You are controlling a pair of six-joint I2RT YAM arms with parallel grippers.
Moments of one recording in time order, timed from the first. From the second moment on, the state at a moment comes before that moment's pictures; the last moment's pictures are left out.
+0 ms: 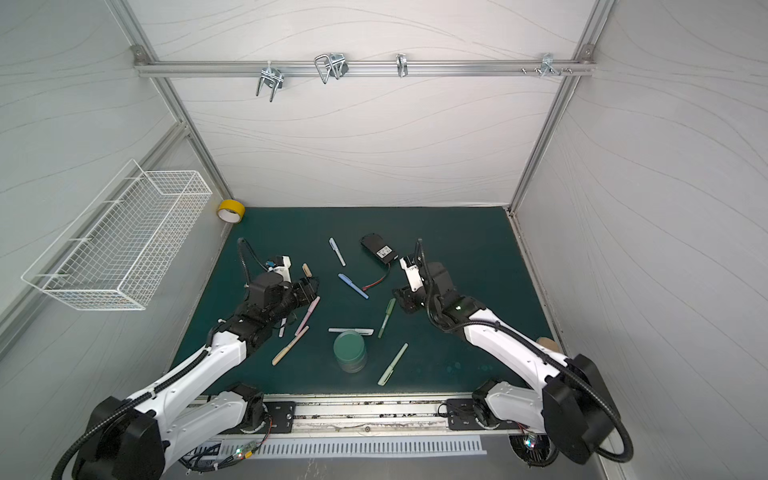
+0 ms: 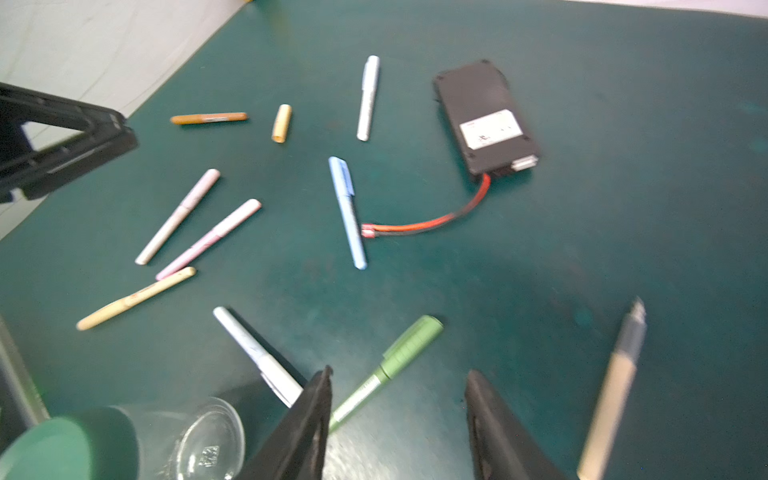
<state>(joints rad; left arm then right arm) -0.33 0.99 0.49 -0.01 0.02 -0.65 0.66 1.22 0.76 -0.18 -0.14 0.15</state>
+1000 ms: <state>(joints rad) -0.20 1.11 0.39 0.12 0.16 -0.75 0.73 2.30 1.98 -0.58 -0.25 -0.05</state>
